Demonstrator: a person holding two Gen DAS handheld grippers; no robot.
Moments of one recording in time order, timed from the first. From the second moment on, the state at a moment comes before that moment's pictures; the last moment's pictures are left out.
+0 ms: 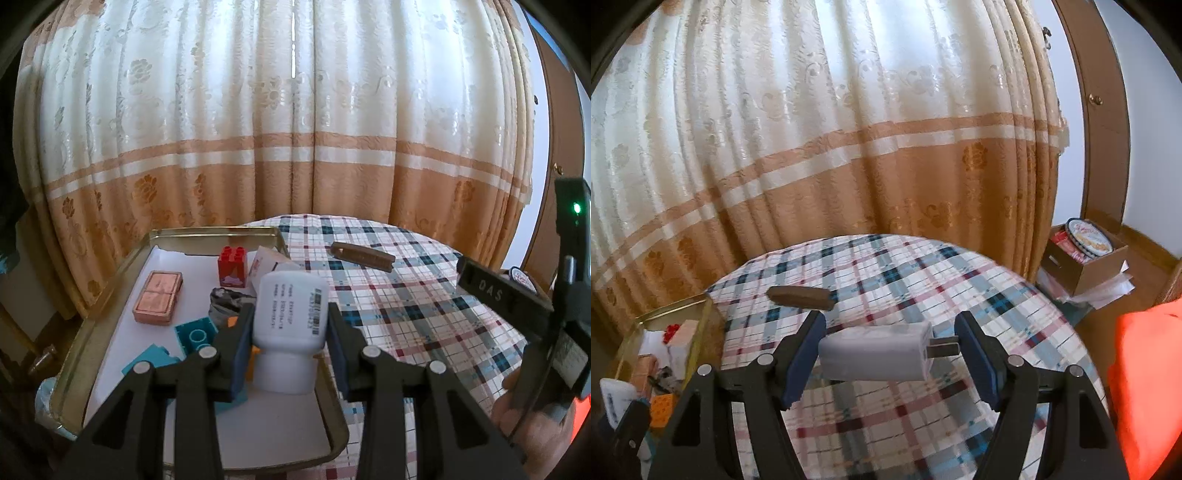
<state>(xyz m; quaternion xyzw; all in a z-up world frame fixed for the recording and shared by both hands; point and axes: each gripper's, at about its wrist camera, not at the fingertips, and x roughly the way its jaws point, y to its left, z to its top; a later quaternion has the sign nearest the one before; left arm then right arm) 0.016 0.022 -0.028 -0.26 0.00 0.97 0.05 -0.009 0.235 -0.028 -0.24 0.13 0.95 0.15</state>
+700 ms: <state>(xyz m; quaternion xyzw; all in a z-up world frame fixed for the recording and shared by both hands) 0.019 -0.021 -0.011 -0.25 -0.02 0.97 0.02 0.027 0.171 -0.014 -0.23 0.12 0.96 0.07</state>
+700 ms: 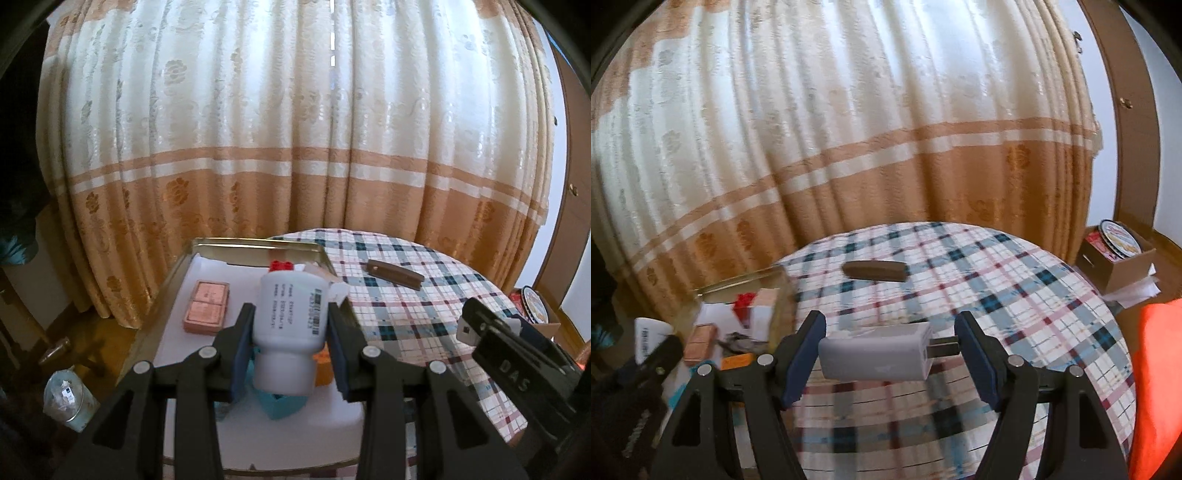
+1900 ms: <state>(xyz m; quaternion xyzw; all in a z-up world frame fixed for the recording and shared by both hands) -0.001 -0.090 -0.025 -0.28 -0.05 0.96 -0.06 0.019 0.067 -0.003 -0.24 0.06 0.97 -0.04</state>
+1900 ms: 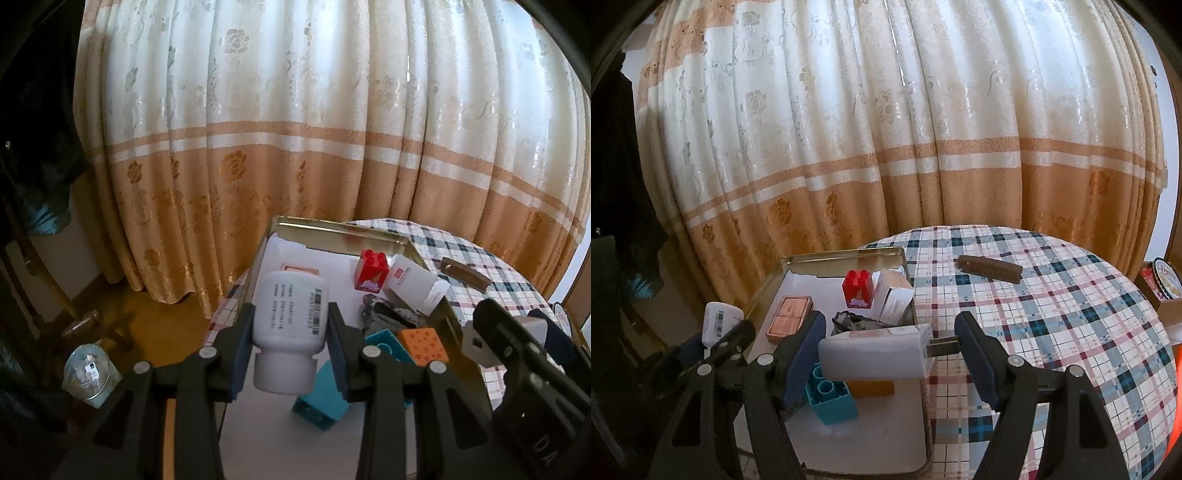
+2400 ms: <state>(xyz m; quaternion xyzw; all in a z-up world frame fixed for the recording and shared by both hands) -0.007 -0.092 -0.031 -0.30 -0.04 0.95 -0.07 0.003 0.065 -0.003 -0.25 0.06 0.96 -0.04</state>
